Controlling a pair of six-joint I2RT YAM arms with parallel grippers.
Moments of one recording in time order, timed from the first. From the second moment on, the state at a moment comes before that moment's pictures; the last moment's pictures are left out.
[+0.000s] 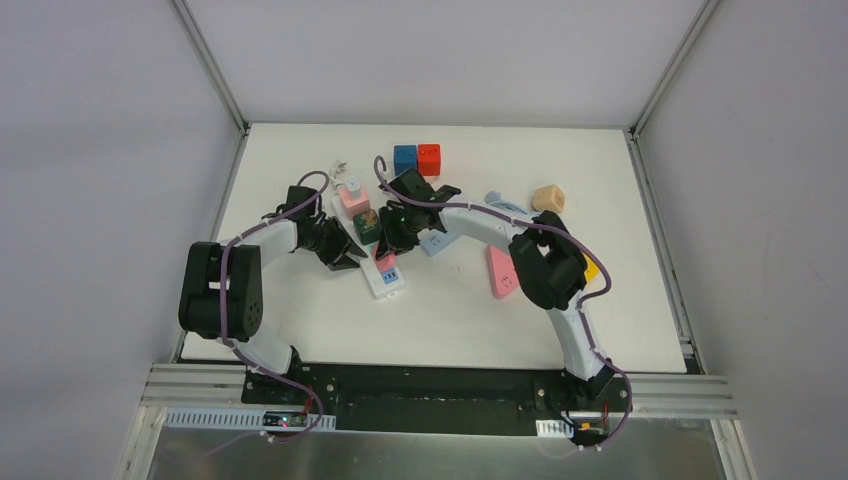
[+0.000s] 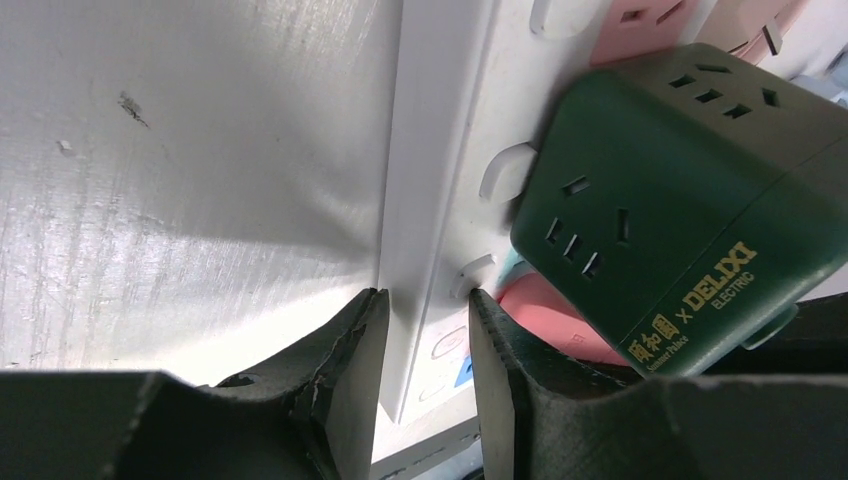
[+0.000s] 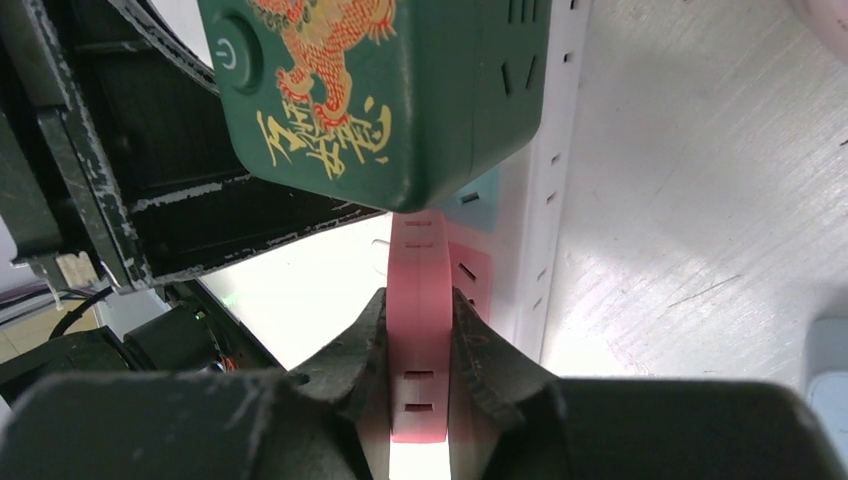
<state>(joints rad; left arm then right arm) -0.07 1.60 0.83 -0.37 0.44 -0.80 0.83 2.17 1.71 -0.50 -0.39 0.58</state>
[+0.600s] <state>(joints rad) -0.07 1.60 0.85 -0.42 0.38 -0.76 0.92 2.20 1.88 -0.70 -0.15 0.58</state>
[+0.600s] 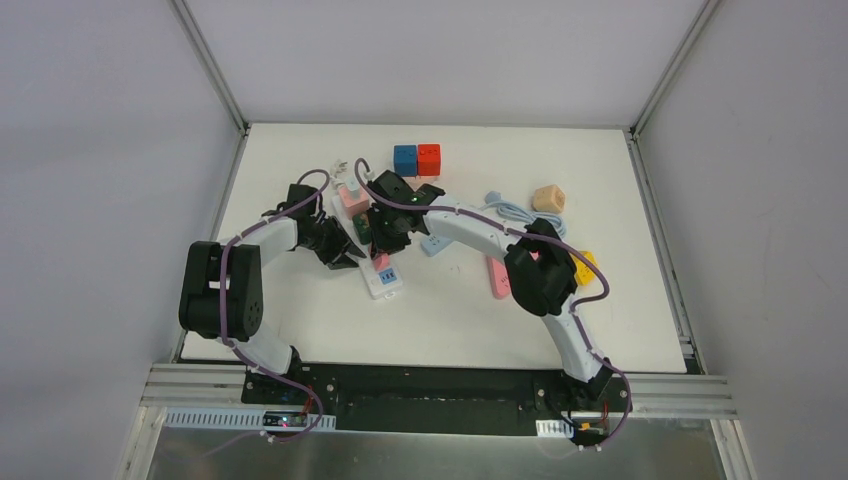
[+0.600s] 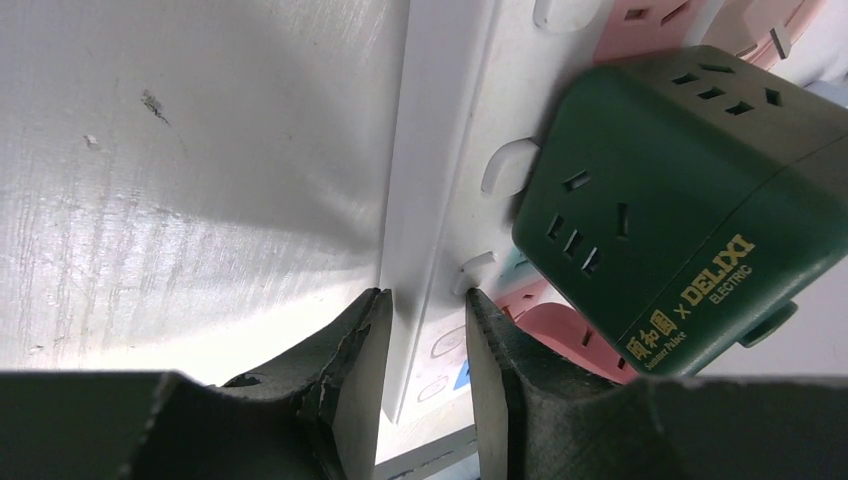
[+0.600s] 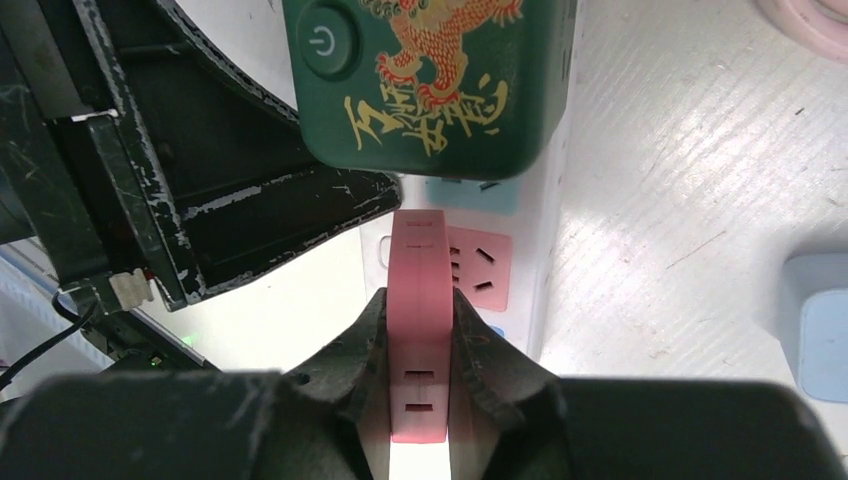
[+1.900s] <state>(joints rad) 0.06 1.19 1.19 -0.80 -0.40 -0.59 0.73 1.66 0.96 -0.41 -0.29 0.47</state>
